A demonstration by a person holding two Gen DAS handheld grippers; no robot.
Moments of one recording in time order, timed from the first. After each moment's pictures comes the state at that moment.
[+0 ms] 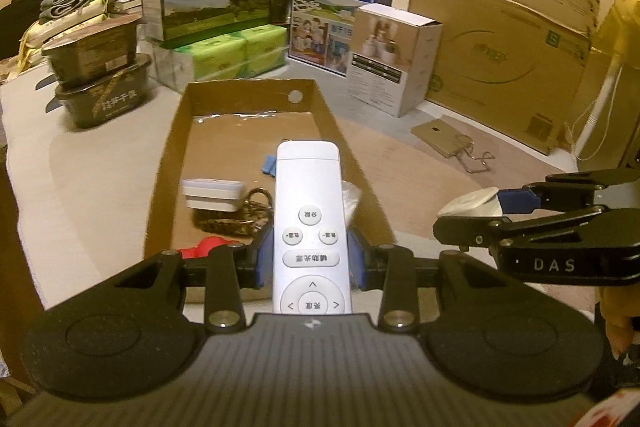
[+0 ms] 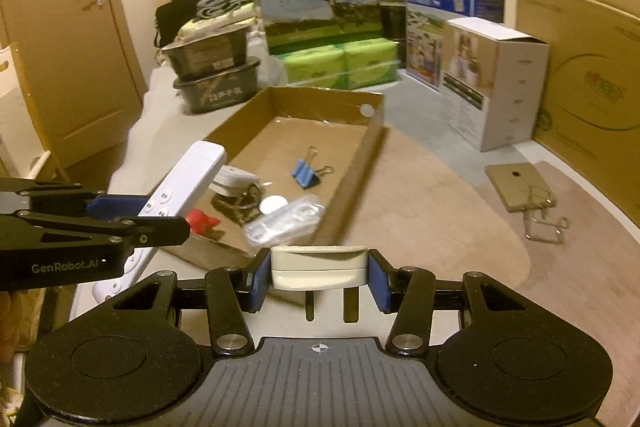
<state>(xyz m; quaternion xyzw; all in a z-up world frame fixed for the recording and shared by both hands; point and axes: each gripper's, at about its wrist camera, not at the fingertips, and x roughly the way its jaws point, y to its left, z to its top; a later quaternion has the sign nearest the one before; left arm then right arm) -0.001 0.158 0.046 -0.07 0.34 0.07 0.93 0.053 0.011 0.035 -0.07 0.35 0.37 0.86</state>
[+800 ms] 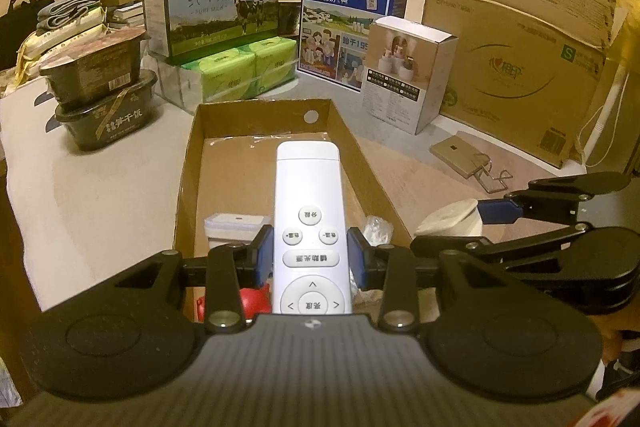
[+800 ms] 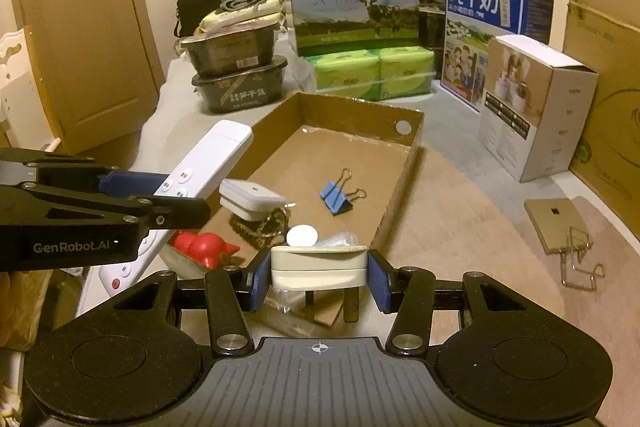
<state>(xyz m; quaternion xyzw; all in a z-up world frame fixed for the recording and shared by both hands) 0.029 0.193 0.059 -0.06 0.34 0.07 0.94 0.077 0.056 0.037 -0.09 0.34 0.40 0.85</state>
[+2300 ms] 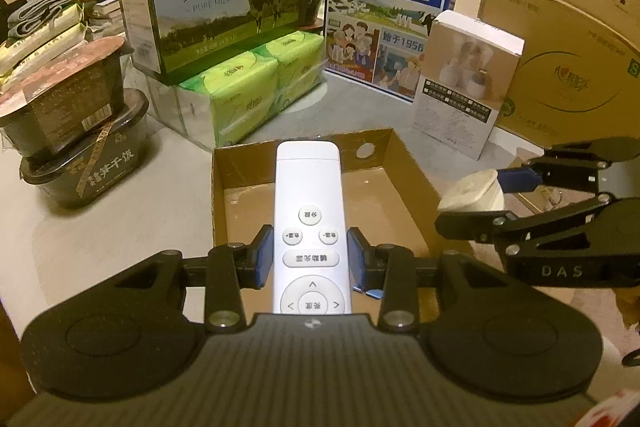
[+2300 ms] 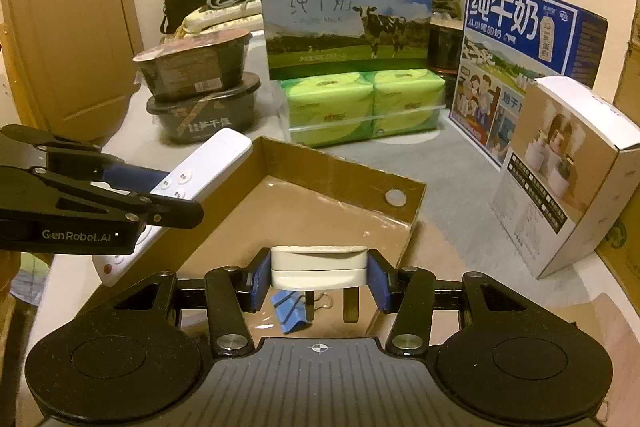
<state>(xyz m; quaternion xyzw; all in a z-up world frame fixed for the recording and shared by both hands) 0.169 0.291 0.045 -0.04 0.38 0.06 0.92 0.215 0.131 0.035 -0.12 0.34 0.40 0.84</state>
